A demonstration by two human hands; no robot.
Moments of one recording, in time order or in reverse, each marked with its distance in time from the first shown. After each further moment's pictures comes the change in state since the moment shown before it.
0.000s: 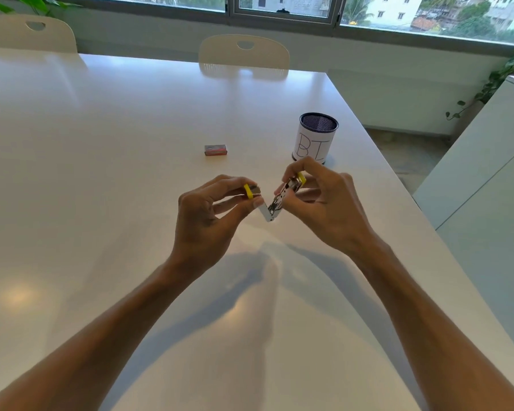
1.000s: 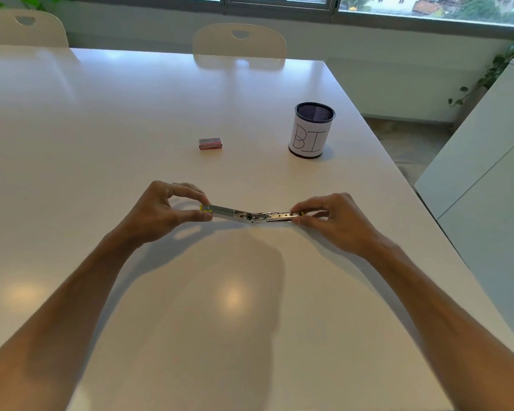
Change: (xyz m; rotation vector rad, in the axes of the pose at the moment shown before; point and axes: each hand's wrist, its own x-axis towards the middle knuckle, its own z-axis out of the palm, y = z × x) left_hand 0.028 -0.064 -0.076 0.254 -0.400 -0.236; right_hand -0.020 0.078 -0.019 -0.093 -0.263 0.176
